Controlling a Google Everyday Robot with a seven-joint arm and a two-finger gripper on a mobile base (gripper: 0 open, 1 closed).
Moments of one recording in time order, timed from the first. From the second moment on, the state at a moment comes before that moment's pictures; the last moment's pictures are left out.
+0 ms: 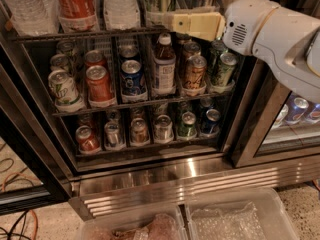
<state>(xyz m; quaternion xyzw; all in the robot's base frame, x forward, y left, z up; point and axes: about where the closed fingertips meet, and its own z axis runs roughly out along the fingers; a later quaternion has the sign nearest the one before) 0.590 -0.074 1.071 -0.26 0.63 0.25 0.68</state>
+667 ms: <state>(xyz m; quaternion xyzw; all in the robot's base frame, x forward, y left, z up) 0.608 -0.081 1.062 -0.26 0.63 0.25 0.69</state>
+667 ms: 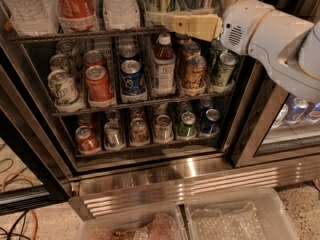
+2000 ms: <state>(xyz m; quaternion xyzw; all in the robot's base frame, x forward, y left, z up) 0.649 -0.072 1.051 -0.24 0.64 0.23 0.69</state>
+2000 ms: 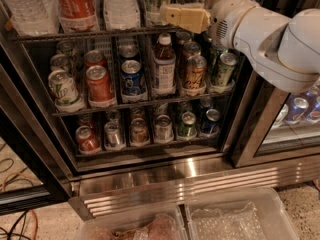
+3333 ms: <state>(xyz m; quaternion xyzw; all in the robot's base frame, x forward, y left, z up) 0.657 -0.080 1.055 -0.21 0.66 0.21 0.69</state>
